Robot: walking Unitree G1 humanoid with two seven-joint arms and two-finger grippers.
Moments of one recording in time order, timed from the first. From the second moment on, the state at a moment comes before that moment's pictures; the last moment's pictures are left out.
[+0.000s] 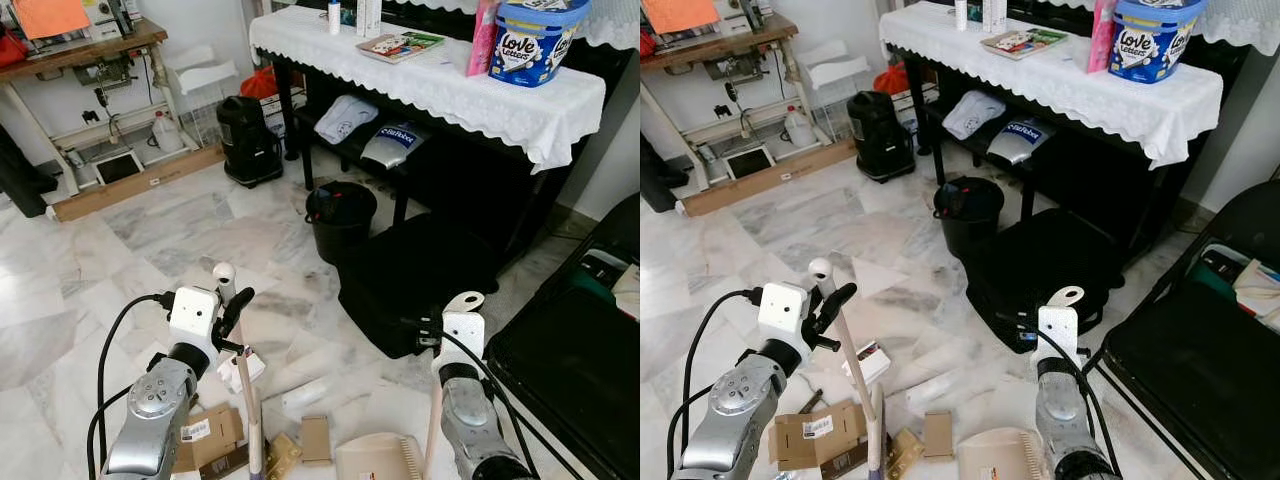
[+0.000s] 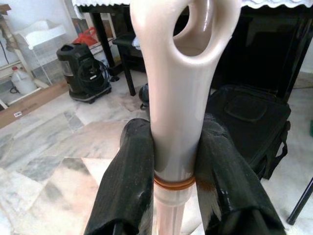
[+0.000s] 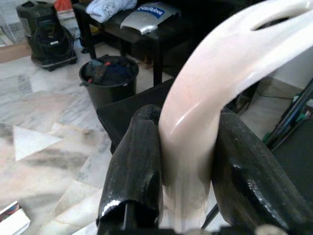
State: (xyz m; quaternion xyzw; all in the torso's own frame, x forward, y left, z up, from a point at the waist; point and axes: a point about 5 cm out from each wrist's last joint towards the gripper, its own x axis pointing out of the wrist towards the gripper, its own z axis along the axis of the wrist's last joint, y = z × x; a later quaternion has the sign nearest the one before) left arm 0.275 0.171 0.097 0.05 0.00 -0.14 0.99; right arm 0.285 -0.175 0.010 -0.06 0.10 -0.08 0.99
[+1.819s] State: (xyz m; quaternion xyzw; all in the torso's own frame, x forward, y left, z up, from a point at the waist) left arm 0.277 0.165 0.098 0.04 -0.01 -0.13 0.99; right arm 0.302 -0.181 0.030 -0.06 0.09 -0.12 0.99
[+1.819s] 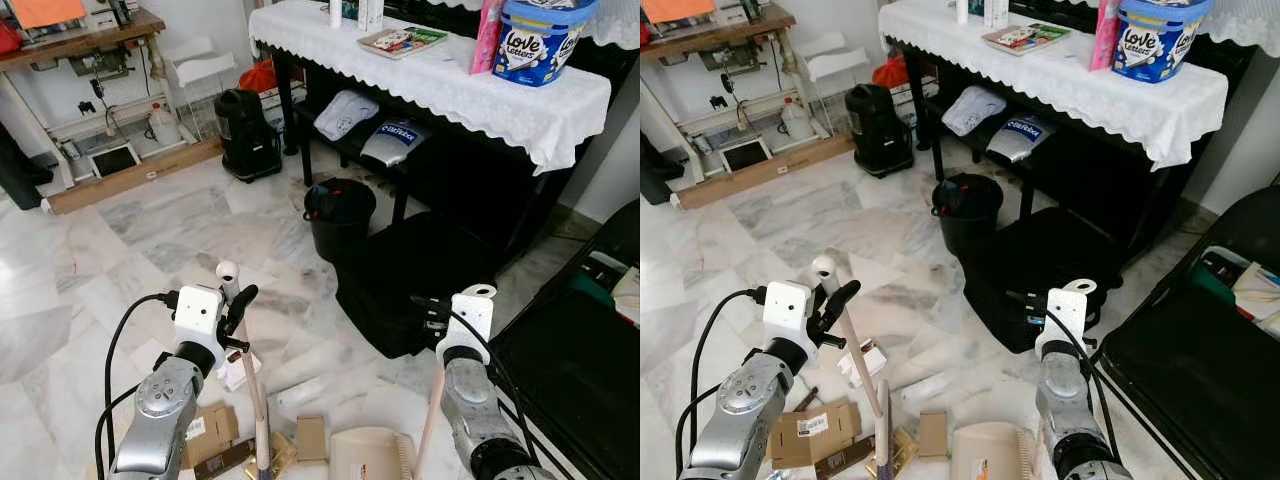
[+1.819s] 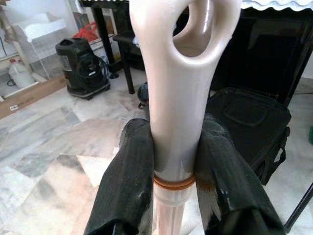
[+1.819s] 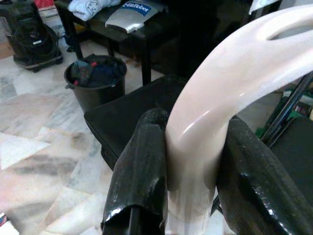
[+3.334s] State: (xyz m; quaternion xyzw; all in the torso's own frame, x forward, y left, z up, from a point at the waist) left arm 0.274 0.170 0.079 0.04 0.04 -0.13 0.99; right arm 0.290 -0.174 0.022 -0.07 0.07 -0.10 0.99
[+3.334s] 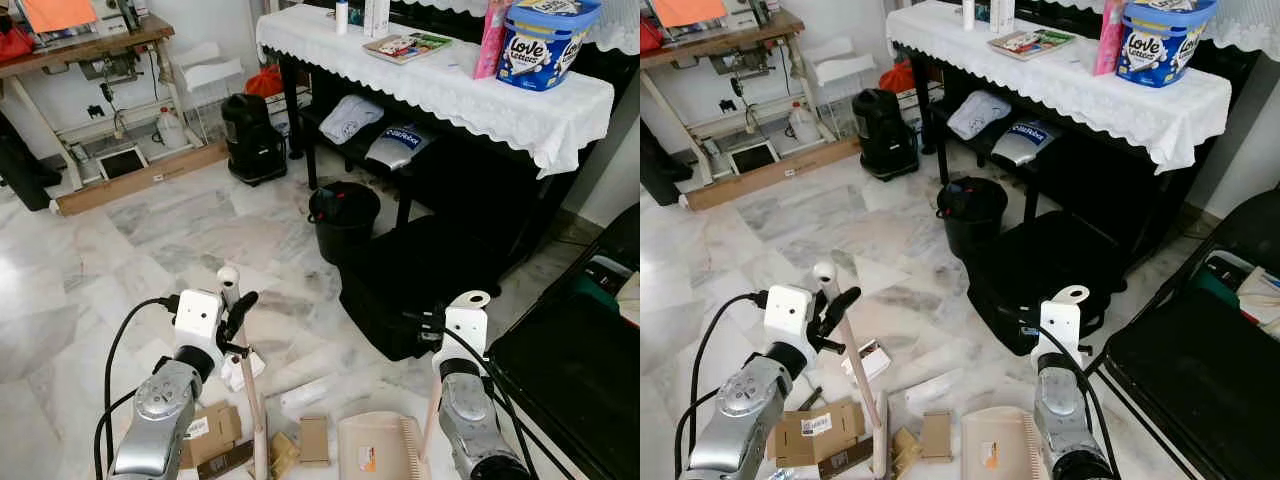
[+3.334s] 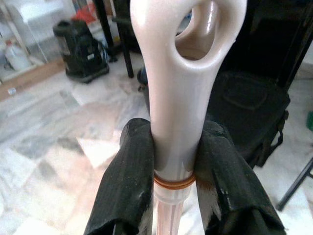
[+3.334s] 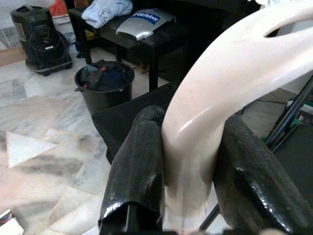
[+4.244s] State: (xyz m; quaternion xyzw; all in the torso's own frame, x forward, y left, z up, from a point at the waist) left arm 0.288 0.163 0.069 0.01 0.04 -0.13 0.99; right arm 0.285 -0.175 0.016 -0.07 0.08 -0.10 0.99
